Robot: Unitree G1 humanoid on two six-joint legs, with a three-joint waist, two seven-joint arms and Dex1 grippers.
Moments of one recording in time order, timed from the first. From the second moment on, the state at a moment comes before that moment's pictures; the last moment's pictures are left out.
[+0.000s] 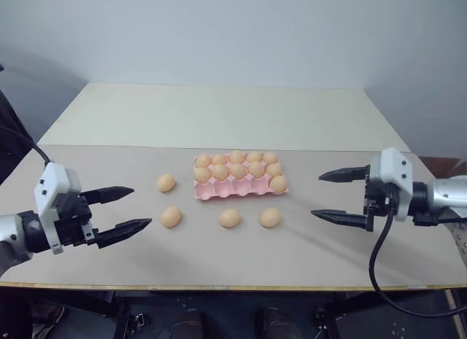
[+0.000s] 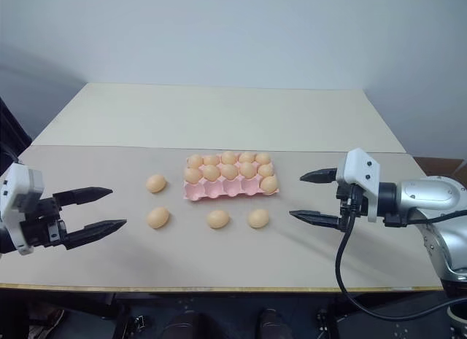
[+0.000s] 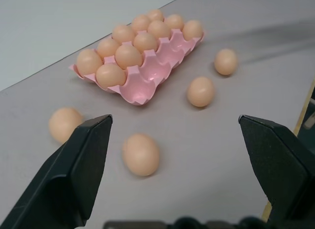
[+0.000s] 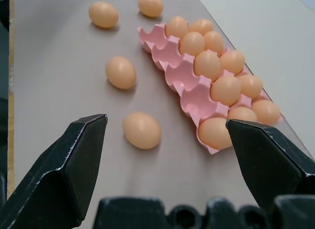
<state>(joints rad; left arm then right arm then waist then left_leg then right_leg) 0.11 0.98 0.61 -0.50 -0.80 0.70 -1.00 -0.31 -0.99 -0.17 -0.32 0.54 0.44 1.17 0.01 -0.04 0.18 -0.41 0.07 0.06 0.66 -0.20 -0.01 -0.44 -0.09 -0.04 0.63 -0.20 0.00</state>
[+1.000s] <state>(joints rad) 0.08 0.97 0.53 -0.51 -0.79 0.69 -1.00 -0.55 -0.67 0.38 0.04 -0.04 0.09 1.09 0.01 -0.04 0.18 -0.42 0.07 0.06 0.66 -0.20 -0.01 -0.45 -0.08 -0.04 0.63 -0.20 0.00</state>
